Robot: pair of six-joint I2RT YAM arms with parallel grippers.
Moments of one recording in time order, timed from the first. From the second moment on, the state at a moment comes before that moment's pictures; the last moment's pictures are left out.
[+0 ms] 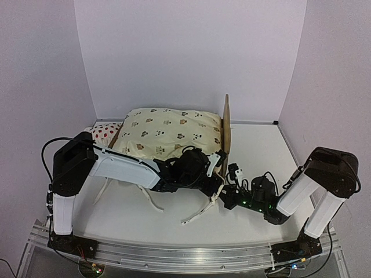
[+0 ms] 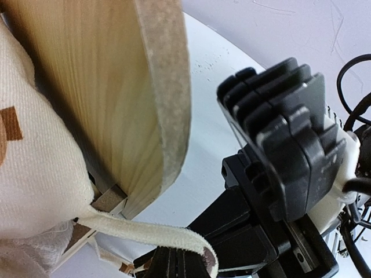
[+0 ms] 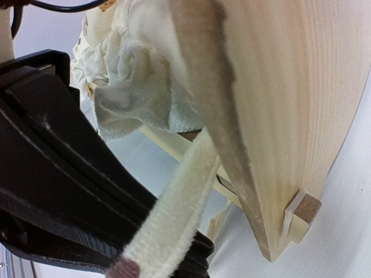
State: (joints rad) left arm -1.16 2.05 1.37 0.16 0.08 -0.38; right arm 0.83 1.73 0.27 1.15 -0.06 0.40
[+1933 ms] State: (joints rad) left arm -1.22 2.01 1.18 -0.09 -0.10 -0.13; right arm 0.83 1.36 0.23 0.69 0.16 0.50
